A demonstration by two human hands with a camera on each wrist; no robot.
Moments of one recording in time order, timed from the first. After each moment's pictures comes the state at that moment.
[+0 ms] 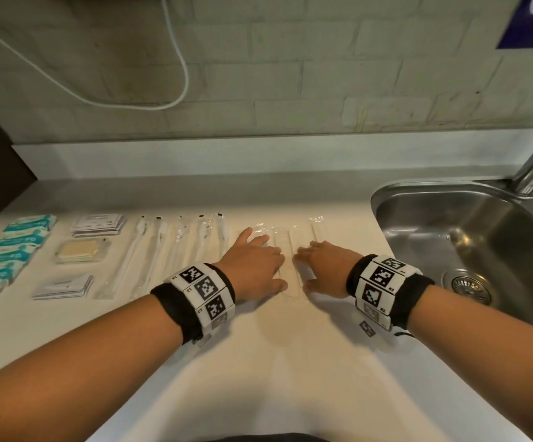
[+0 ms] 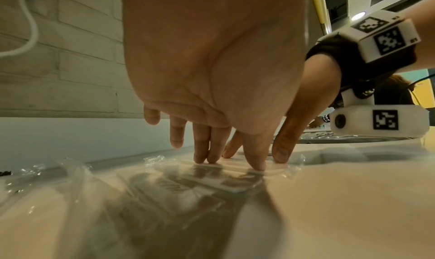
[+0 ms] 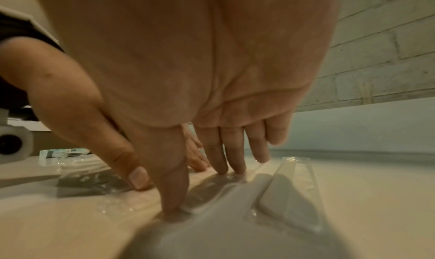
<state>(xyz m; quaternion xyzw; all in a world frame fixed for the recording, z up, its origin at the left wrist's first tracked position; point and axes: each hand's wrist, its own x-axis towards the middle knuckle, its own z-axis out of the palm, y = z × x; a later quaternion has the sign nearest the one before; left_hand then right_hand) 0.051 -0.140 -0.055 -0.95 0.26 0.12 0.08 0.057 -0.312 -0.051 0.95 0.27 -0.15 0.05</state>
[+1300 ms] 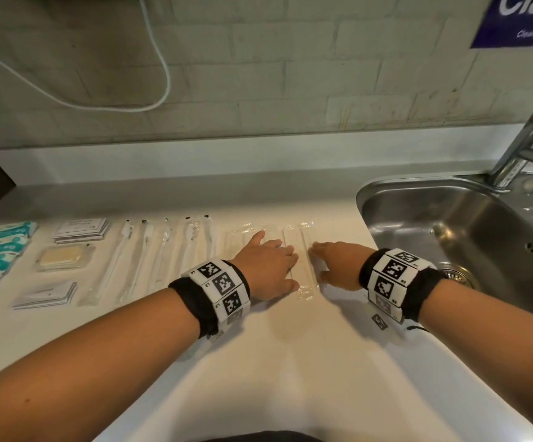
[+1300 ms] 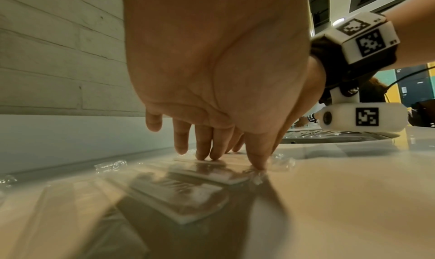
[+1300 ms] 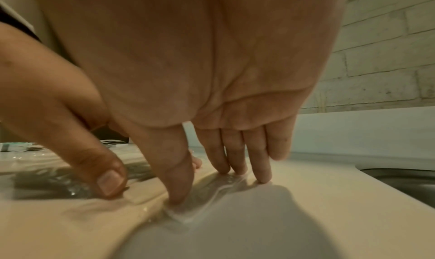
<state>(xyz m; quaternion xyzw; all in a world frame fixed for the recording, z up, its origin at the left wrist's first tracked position) 0.053 -0.177 -0.054 -0.94 0.30 0.14 0.09 0.057 -0.349 -0.046 0.96 0.16 -0.21 0.00</state>
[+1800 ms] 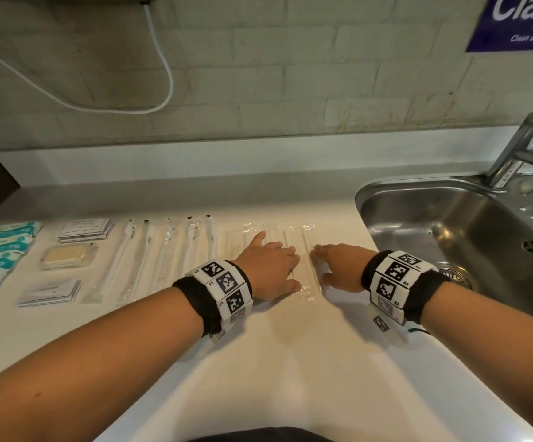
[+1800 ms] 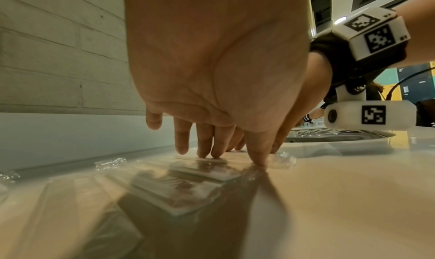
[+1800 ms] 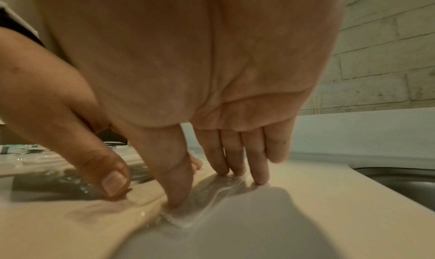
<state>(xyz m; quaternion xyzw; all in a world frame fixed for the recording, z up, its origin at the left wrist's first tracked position) 0.047 -0.179 -0.053 -0.94 0.30 0.14 0.09 0.048 -0.352 -0.046 0.97 0.16 -0.21 0.00</state>
